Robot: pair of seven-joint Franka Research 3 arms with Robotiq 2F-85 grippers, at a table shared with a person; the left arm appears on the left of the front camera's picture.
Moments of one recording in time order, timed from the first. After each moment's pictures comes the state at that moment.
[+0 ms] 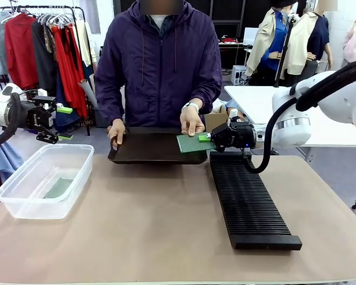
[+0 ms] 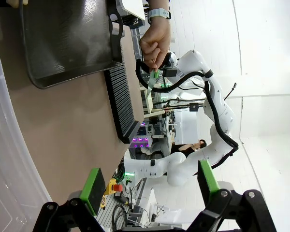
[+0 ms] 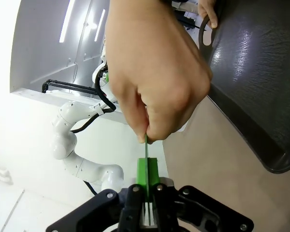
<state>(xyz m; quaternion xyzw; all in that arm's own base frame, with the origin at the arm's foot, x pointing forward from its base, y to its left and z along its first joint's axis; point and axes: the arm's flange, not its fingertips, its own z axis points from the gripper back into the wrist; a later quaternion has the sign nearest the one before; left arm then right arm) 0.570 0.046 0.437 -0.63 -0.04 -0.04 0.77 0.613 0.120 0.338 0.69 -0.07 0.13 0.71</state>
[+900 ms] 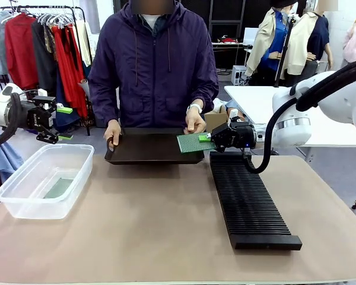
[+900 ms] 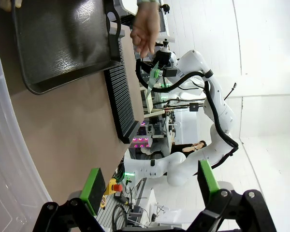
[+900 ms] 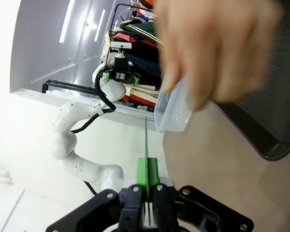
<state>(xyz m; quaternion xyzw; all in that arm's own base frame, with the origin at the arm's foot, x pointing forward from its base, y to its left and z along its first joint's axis) 0.570 0.046 0.437 -0.63 -0.04 -0.04 0.77 0.613 0.119 0.338 0.69 -0.07 0.13 0.71</state>
